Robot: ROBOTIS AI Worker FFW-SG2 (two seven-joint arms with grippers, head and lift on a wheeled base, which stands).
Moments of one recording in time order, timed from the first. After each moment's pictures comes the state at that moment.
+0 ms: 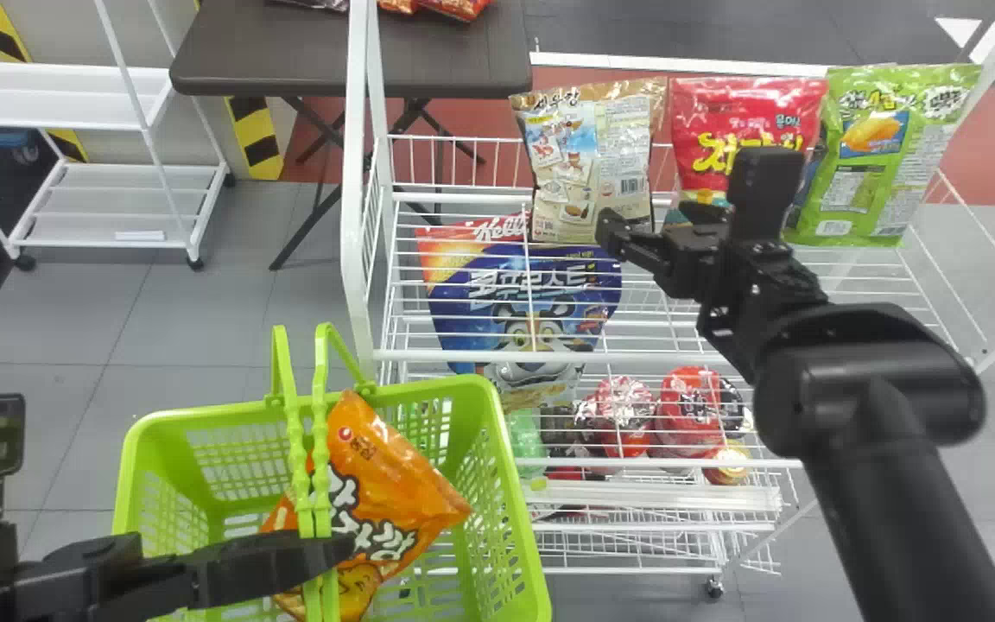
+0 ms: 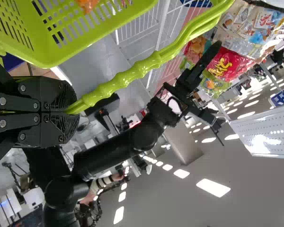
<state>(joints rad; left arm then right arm) 0.42 0.10 0.35 -2.26 0.13 1.29 -1.57 -0.22 -0.11 0.10 -1.44 -0.12 0.40 0.11</state>
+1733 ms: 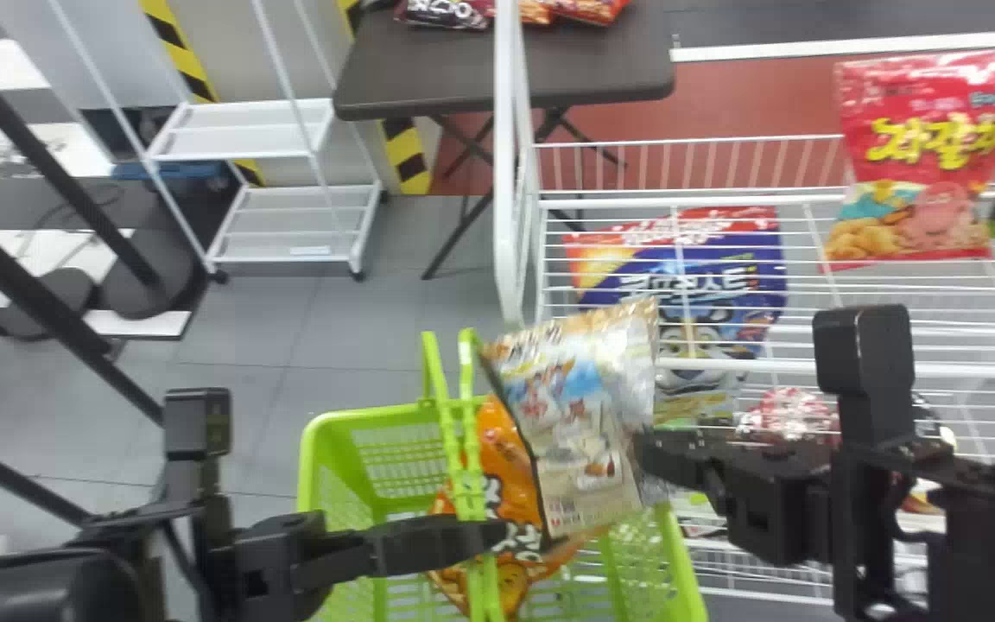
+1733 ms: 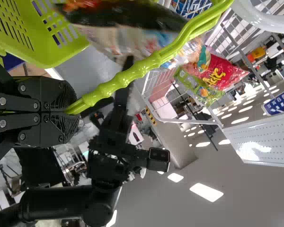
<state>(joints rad) 0.39 0.10 0.36 -2.21 0.13 1.29 -1.57 0.29 -0.11 0.22 -2.32 -0.42 1.23 0.17</state>
